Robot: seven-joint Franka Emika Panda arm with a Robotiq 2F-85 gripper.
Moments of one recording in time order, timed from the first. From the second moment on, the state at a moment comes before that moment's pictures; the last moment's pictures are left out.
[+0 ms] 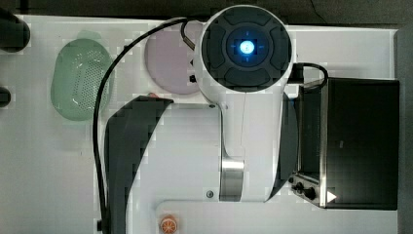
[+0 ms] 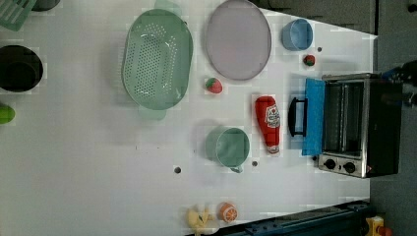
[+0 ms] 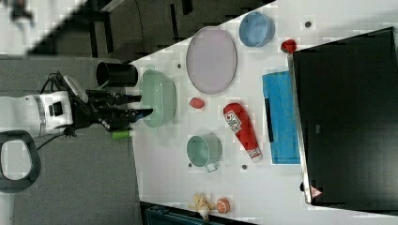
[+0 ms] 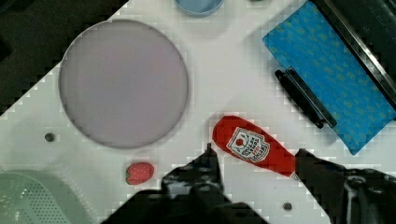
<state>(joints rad) -0.01 -0.03 -0.01 -1.80 -0.02 0.22 -0.04</state>
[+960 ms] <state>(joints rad) -0.03 -0.29 -0.05 -2.09 -0.03 0.30 -0.16</state>
